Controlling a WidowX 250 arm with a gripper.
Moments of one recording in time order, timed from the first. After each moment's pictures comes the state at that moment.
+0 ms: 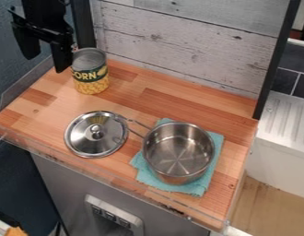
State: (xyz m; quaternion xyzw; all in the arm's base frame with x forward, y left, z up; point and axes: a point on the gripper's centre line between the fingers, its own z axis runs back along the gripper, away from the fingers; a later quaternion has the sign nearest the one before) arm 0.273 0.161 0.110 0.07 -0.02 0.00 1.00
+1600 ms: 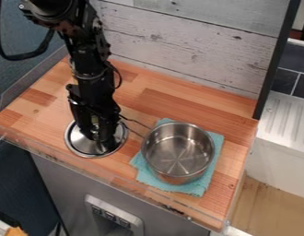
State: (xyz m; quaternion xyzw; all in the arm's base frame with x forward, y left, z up) arm 0.274 0.097 0.001 0.01 0.00 -0.06 1.00
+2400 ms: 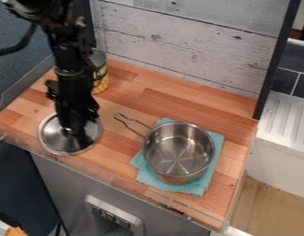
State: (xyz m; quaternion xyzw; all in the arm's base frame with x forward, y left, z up) arm 0.255 0.139 0.008 0.06 0.04 -0.02 1.00
